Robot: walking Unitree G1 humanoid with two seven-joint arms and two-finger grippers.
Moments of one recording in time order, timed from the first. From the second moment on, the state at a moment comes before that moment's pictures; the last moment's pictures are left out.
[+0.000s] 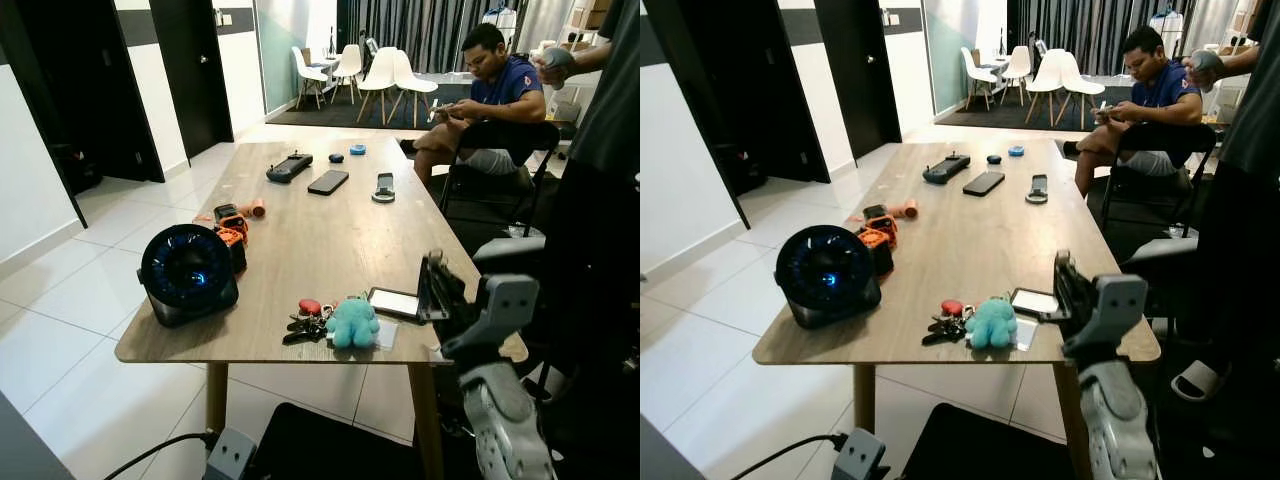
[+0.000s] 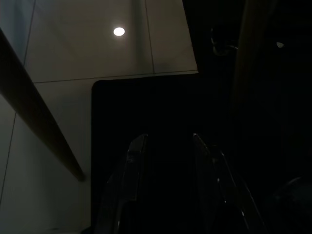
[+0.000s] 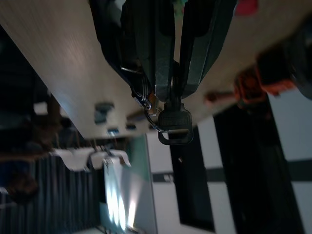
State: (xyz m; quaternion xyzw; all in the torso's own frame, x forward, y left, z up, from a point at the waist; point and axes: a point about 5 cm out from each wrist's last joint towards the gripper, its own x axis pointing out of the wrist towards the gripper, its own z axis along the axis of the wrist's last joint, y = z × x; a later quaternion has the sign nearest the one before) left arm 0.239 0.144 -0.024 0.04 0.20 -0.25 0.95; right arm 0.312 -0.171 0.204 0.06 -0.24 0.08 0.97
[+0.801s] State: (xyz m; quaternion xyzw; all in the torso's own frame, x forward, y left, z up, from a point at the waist) left arm 0.206 0.187 -0.045 0.09 0.27 -0.24 0.93; right arm 0.279 -0.111 0.132 0.07 -0.07 0.31 0.94
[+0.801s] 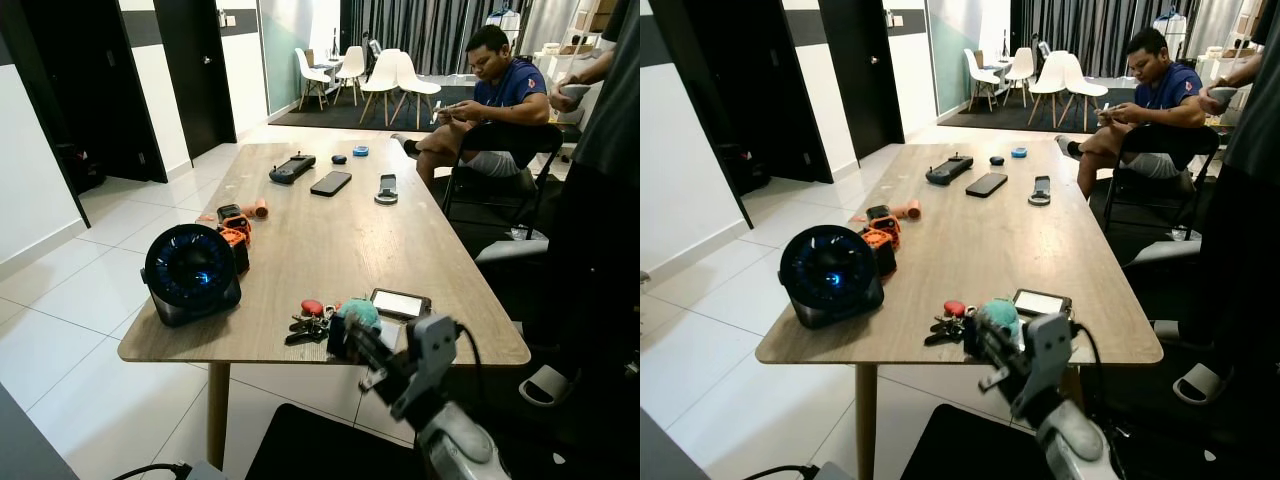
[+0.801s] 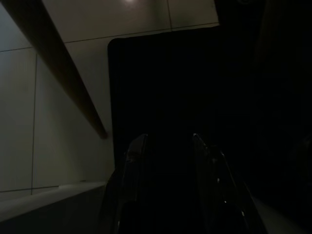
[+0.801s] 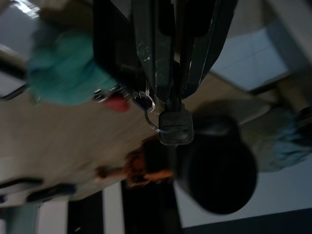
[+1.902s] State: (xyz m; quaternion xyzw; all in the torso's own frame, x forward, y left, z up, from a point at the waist) left arm 0.207 0.192 -0.055 0.10 0.32 -0.16 0.93; right arm 0.217 -0.173 -0.034 0.13 0.29 0.08 0.94
